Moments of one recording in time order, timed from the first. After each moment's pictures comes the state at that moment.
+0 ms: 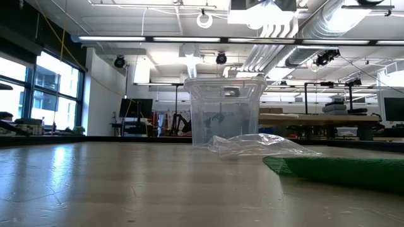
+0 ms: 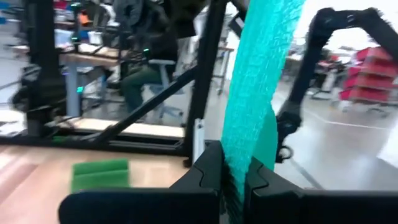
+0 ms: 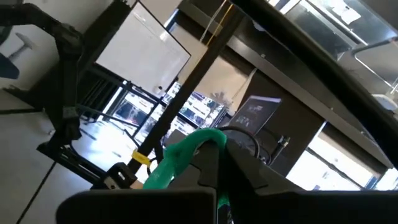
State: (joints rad) left arm -0.65 2.02 1.30 0.77 -0.47 -0.18; right arm 1.05 1.56 1.03 1.01 0.85 -1.00
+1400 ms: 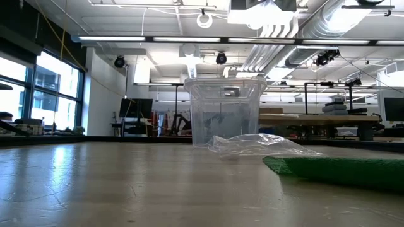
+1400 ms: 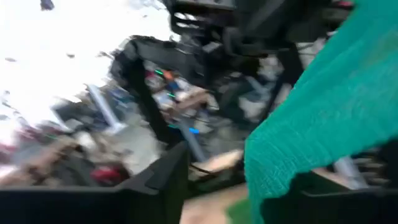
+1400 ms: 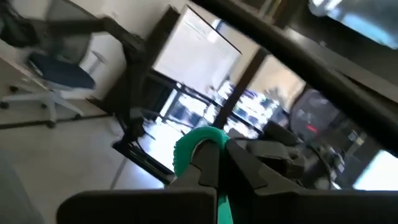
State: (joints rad) left arm -0.61 2.01 1.41 0.74 -0.74 0.51; right arm 1.00 1.56 1.03 0.76 0.65 -0.67
